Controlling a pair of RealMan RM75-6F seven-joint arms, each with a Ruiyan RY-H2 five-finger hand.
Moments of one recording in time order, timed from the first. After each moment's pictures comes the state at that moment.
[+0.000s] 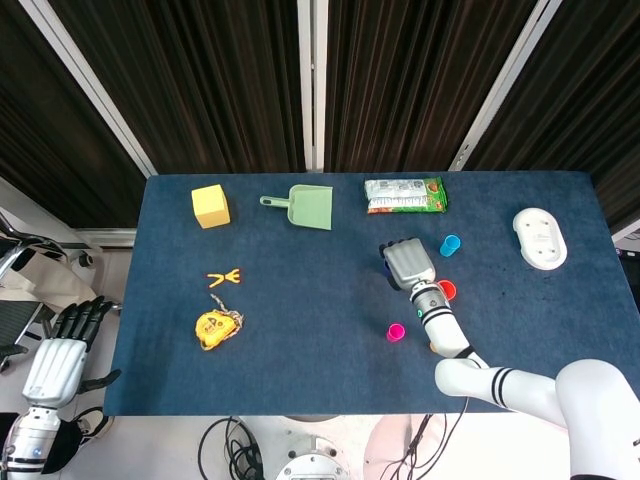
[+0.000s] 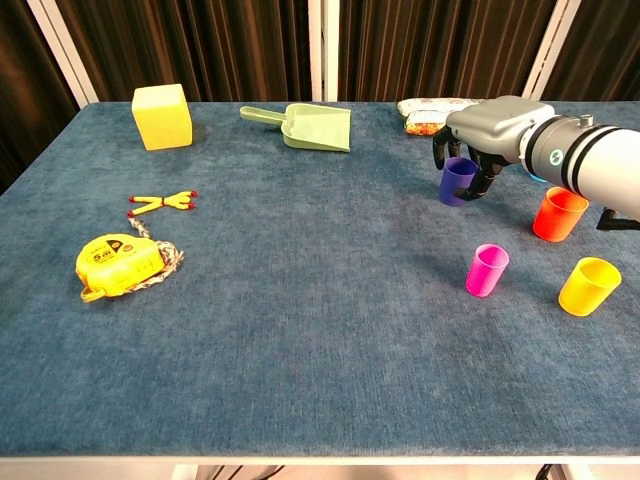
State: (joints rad) left arm -0.10 -1.20 0.03 -1.58 1.58 1.47 0.01; right arm 0.91 -1.66 0.14 -1.21 -0.75 0.89 -0.68
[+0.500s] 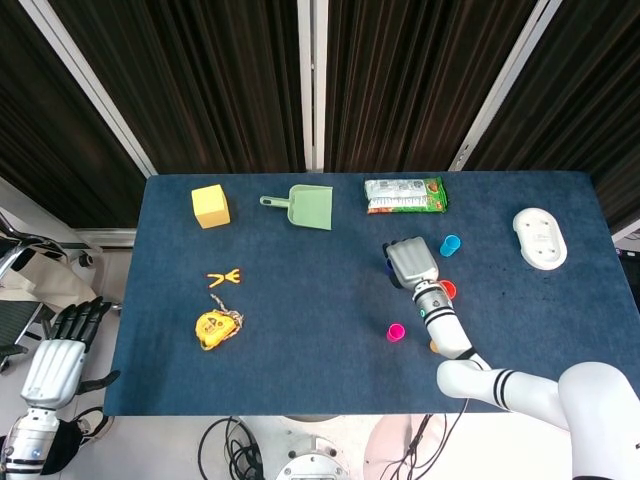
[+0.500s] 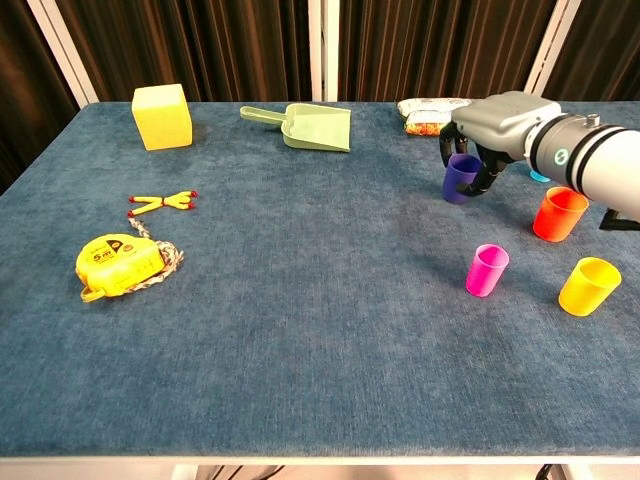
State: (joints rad) left arm -0.09 -1.19 0.03 -1.59 1.59 1.47 0.00; right arm 0.89 -1.65 0.15 -1.23 -0.78 0.92 -0.66
